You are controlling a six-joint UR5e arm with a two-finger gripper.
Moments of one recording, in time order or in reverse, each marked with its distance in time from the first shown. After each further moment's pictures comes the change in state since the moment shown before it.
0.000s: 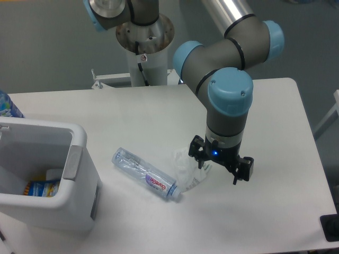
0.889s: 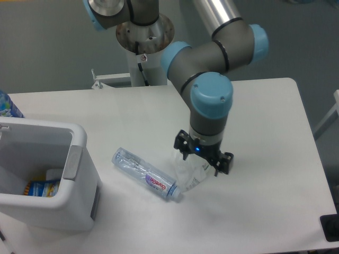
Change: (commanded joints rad) arm -0.035 0.094 -0.212 -0.003 0.012 -0.017
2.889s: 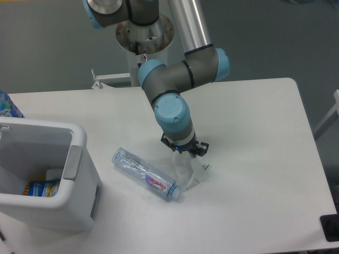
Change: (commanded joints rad) arm -0.066 -0.044 -0.236 0.224 0.233 -0.278
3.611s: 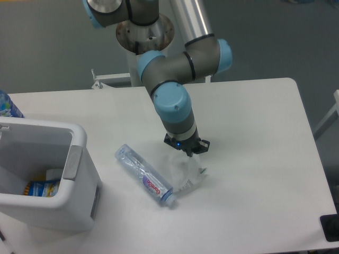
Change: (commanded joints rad) arm 0.020 0.084 0.081 -0.020 -0.035 -0.003
